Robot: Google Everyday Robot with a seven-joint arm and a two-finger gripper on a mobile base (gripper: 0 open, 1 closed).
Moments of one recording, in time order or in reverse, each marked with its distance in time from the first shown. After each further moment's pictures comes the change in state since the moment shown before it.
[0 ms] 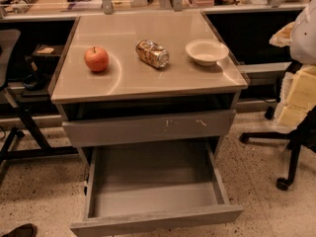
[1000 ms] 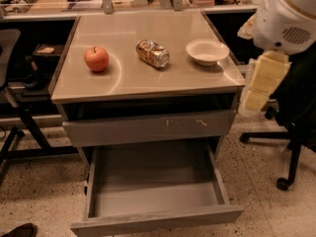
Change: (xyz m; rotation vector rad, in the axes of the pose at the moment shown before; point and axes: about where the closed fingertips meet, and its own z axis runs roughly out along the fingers) arm -0.051 -0.015 0.013 -0.038 -0.047 -0.045
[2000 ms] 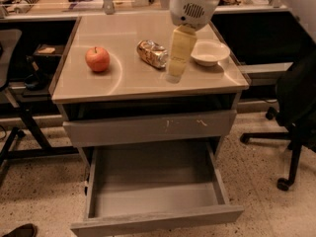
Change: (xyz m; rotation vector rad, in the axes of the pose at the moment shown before) arm -0.132 -0.063 0.060 -0.092 -0.028 -0.047
